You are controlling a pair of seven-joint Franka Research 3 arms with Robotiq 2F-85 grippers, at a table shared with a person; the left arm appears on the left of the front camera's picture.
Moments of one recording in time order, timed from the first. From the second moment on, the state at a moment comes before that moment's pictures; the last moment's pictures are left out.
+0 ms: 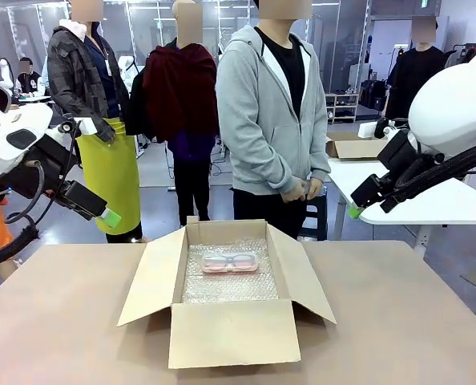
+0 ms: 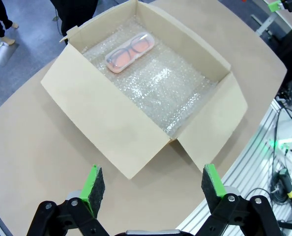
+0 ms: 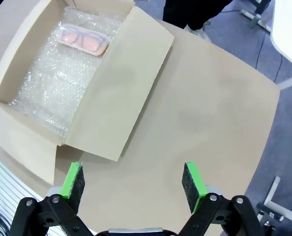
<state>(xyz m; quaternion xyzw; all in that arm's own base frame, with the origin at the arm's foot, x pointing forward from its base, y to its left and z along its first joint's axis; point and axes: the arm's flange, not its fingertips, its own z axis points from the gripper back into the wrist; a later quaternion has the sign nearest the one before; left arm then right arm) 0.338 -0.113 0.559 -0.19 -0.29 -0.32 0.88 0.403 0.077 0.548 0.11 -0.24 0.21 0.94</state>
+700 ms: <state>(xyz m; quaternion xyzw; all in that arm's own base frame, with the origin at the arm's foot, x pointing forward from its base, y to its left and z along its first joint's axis) 0.338 -0.113 0.559 -0.19 -0.29 -0.32 0.88 0.404 0.076 0.549 0.11 -0.24 0.21 0.94</state>
